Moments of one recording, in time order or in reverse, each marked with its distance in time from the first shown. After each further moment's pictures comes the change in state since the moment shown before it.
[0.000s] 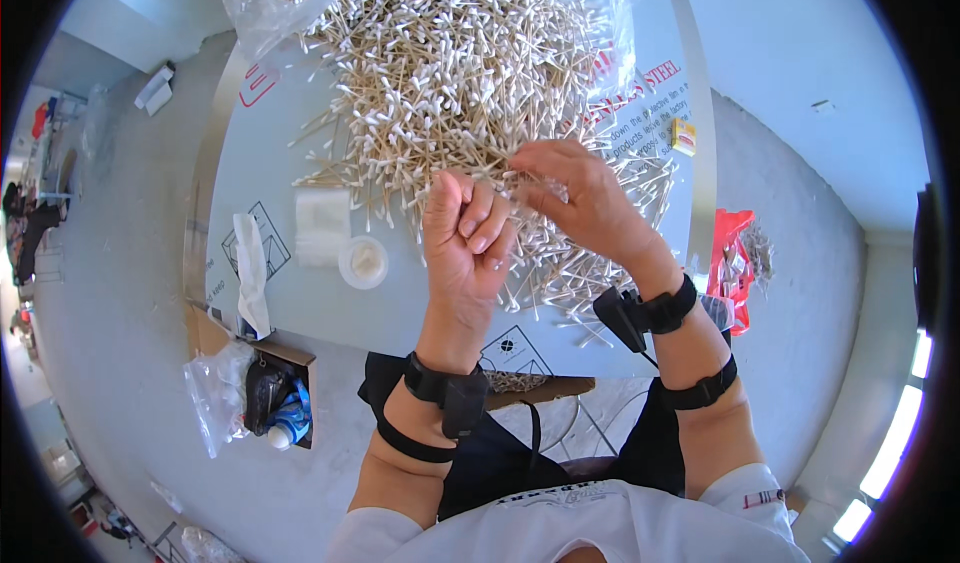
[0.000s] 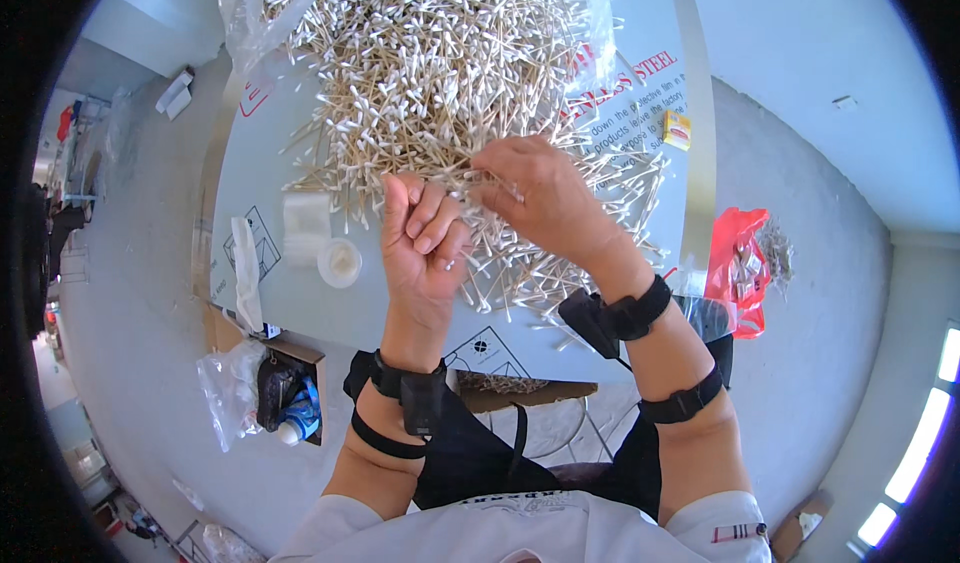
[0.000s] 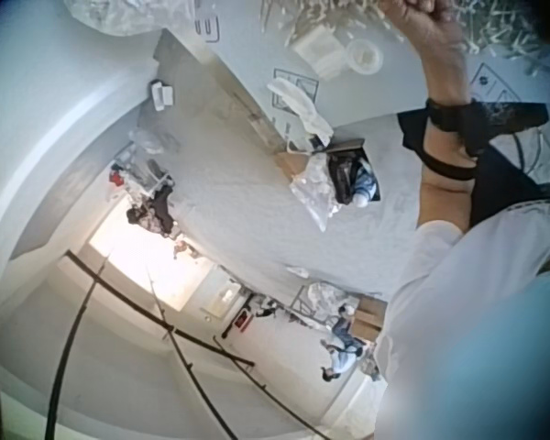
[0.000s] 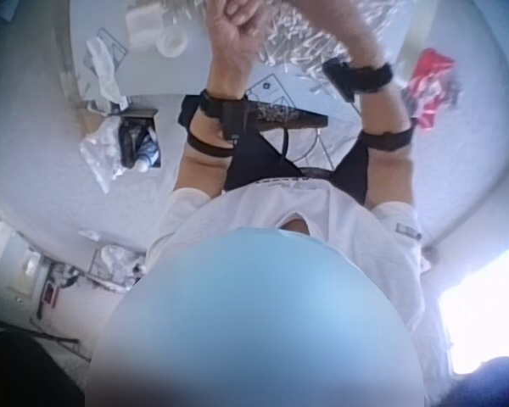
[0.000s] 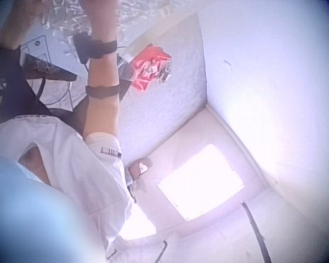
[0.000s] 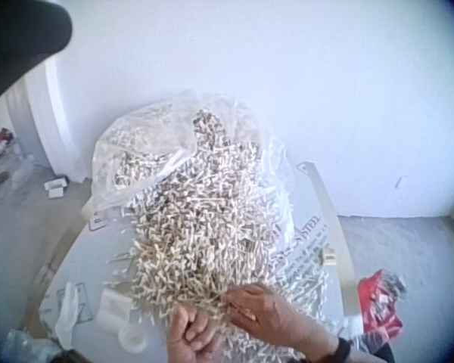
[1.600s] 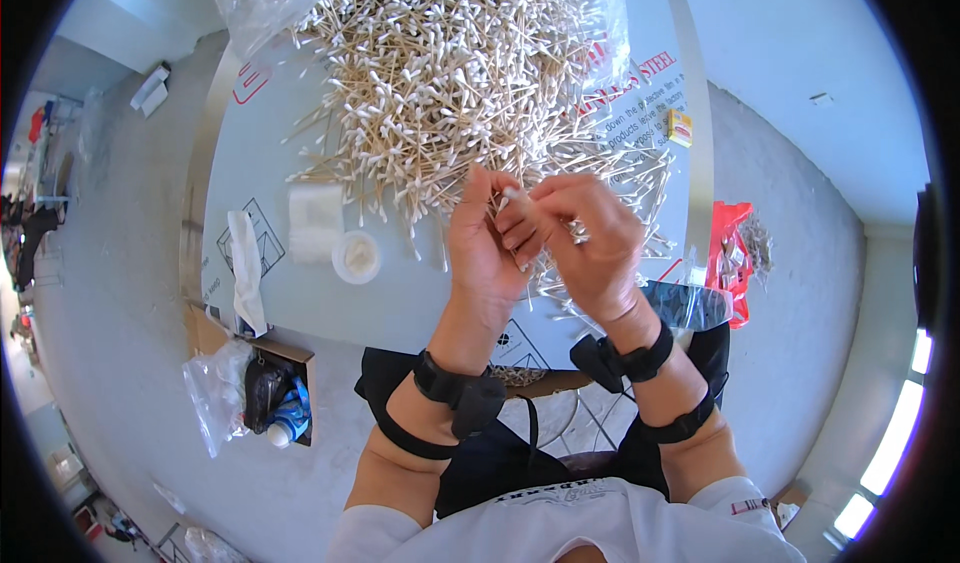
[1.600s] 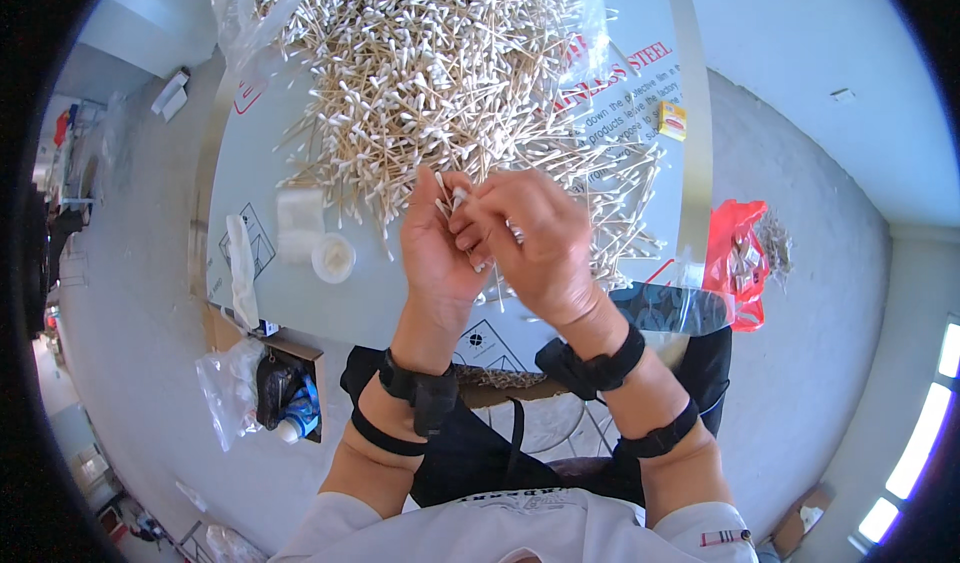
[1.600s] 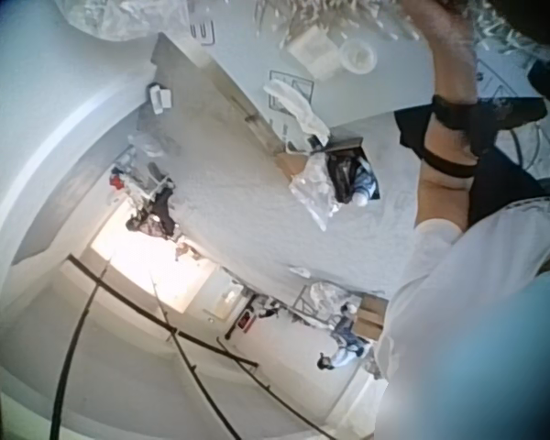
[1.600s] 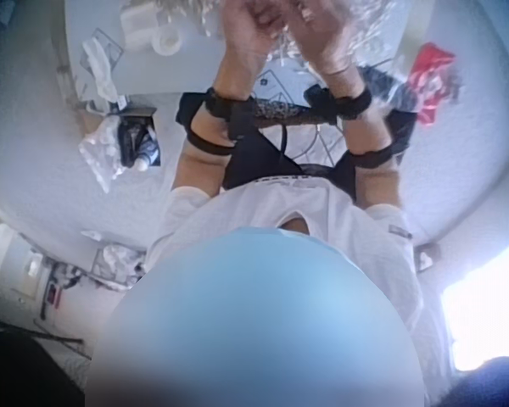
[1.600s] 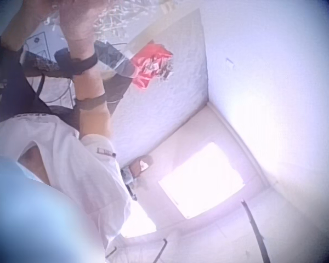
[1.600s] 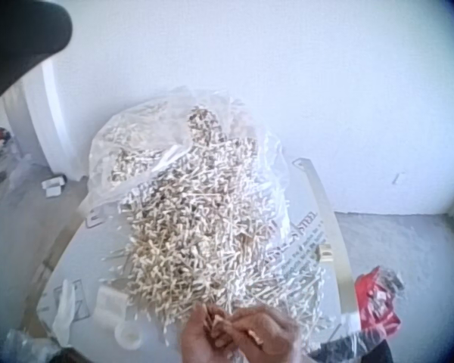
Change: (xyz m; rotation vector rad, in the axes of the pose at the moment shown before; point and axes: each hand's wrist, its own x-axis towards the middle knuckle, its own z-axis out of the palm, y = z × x) left_hand -0.007 -0.022 0.000 0.046 0.209 -0.157; right_hand -0.033 -0.046 0.016 0.102 0.412 0.104
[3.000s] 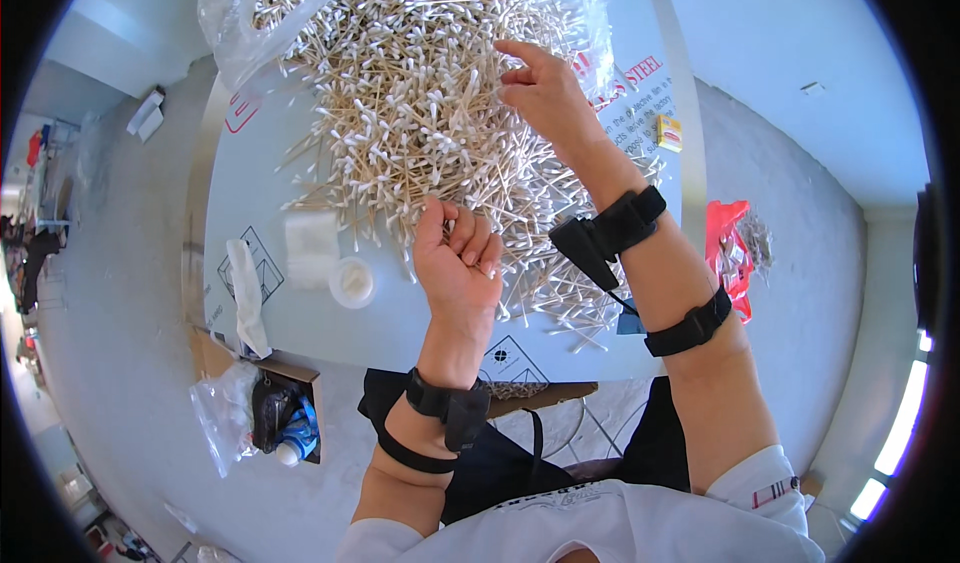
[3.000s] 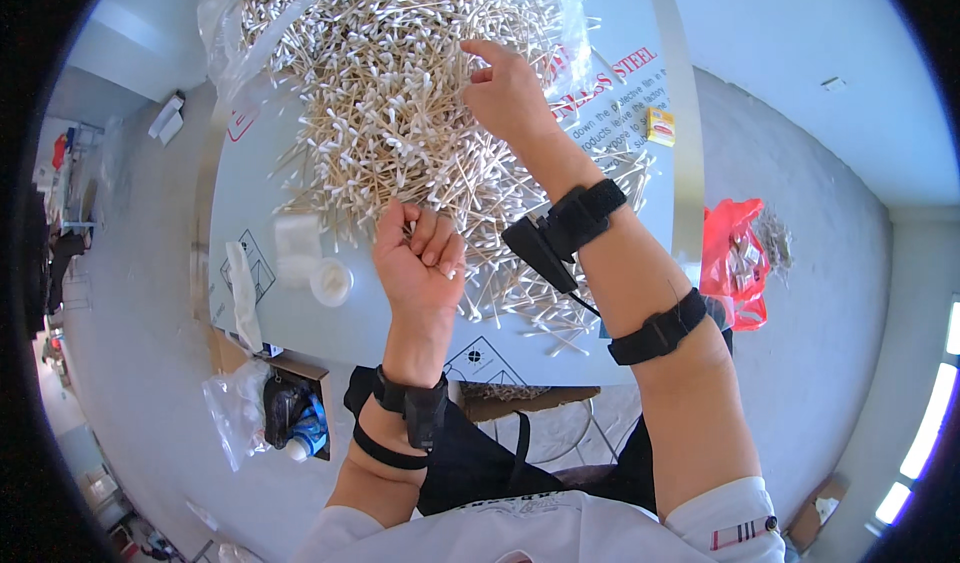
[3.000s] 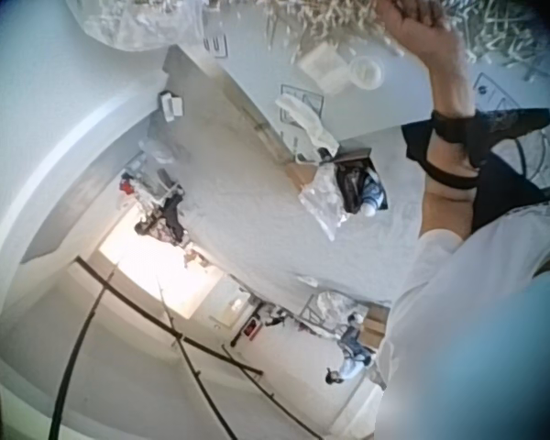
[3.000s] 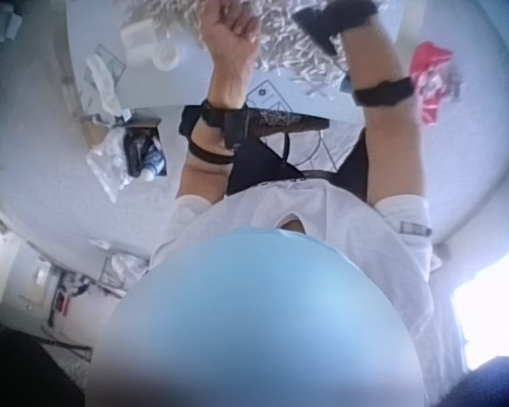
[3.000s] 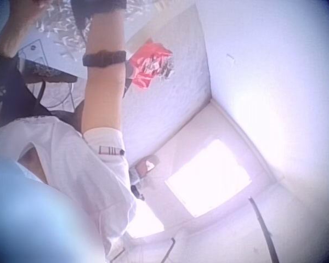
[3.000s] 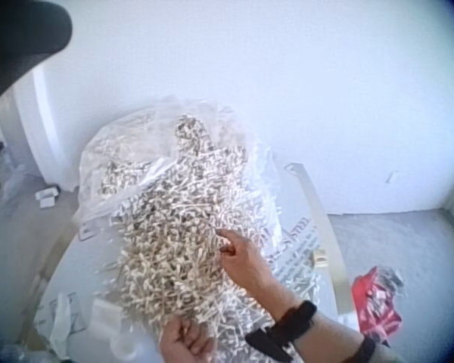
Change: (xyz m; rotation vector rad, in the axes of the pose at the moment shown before) left_hand 0.005 0.012 -0.007 -0.044 0.174 0.223; right_hand 0.114 0.078 0.036 0.158 -0.182 0.426
